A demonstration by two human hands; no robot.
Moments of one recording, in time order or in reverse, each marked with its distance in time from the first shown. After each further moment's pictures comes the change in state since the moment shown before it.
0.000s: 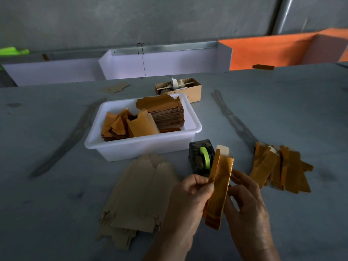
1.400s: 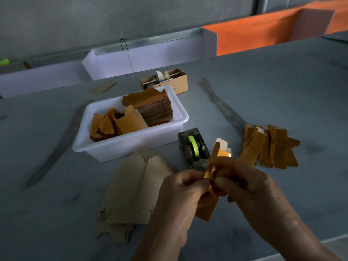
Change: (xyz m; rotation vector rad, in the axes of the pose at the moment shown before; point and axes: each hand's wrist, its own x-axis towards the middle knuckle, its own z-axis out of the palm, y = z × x) left_hand -0.022 0.022 0.002 0.070 -0.060 -0.082; right_hand 0.004 -0.047 -0.053 0.156 -0.311 0.038
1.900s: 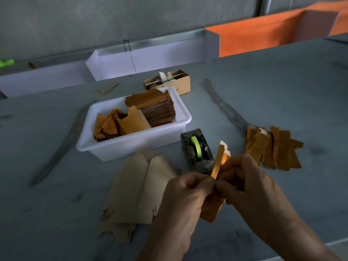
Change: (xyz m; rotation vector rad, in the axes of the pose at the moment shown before) left_hand -0.006 0.000 -0.001 -0.029 -0.037 0.028; right_hand 0.004 -0.005 0.003 -0.187 0.070 0.025
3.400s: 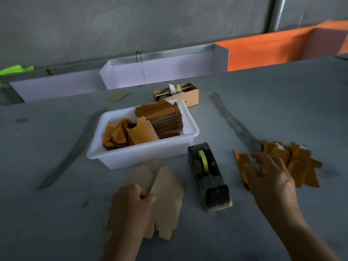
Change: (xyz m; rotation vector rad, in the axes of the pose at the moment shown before) left_hand 0.034 -0.022 -0.091 1.027 0.604 -0.054; right_hand 0.054 0.047 -0.003 -0.244 0.348 0.112
